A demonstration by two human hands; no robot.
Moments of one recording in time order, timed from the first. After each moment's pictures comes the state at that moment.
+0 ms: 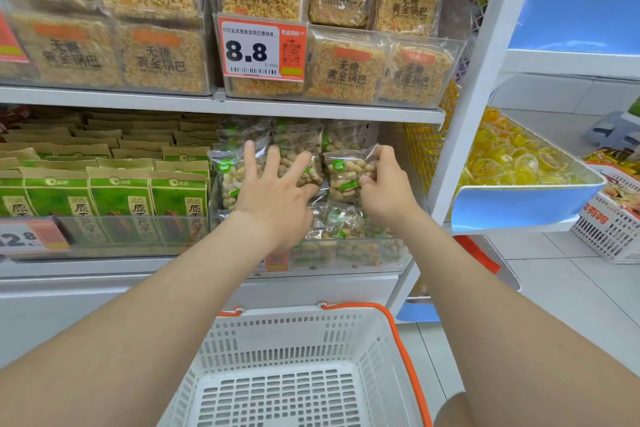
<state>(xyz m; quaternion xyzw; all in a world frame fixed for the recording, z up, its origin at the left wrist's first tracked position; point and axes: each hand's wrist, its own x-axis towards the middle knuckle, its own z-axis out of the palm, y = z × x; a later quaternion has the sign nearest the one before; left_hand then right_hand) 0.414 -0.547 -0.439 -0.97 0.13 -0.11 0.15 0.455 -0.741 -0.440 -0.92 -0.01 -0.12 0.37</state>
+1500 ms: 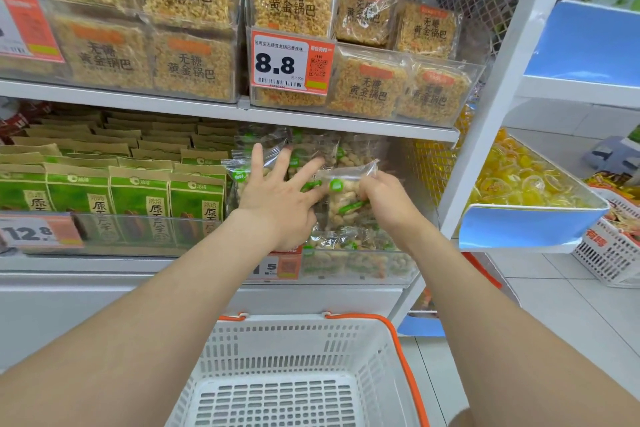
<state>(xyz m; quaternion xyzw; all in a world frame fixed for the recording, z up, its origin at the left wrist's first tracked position) 0.418 -0.525 -0.431 -0.98 0.15 -0.09 0.13 0.434 -0.714 -0.415 -0.84 0.00 0.00 0.54</state>
